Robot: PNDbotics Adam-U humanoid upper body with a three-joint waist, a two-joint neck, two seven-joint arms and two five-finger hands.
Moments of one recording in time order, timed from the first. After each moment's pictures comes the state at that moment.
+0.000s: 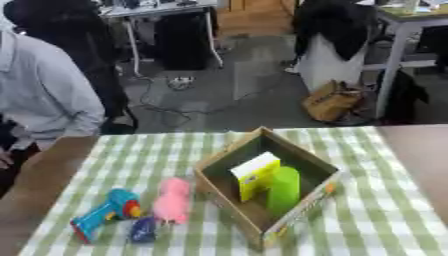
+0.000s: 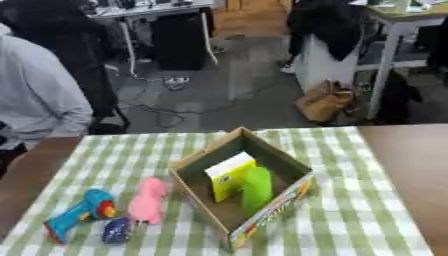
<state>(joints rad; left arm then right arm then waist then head) -0.45 0.47 0.22 -1.99 -0.07 -0.59 0.52 -0.48 -0.45 -0.18 -1.98 -0.03 -0.27 -0.45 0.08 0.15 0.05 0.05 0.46</state>
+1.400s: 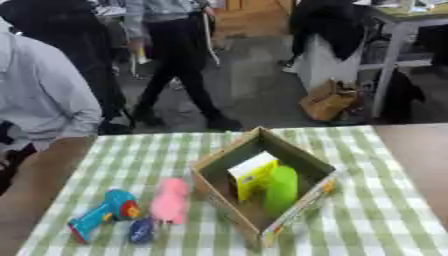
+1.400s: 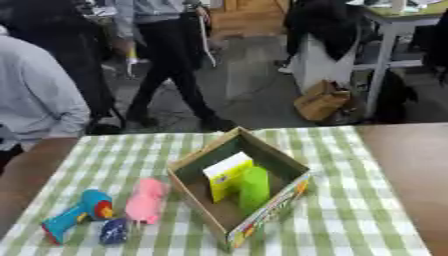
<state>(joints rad) -0.39 0.59 0.21 -1.96 -0.18 -0.26 0.44 -0.48 -0.46 -0.18 -1.98 -0.03 -0.27 -0.45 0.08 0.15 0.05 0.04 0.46</state>
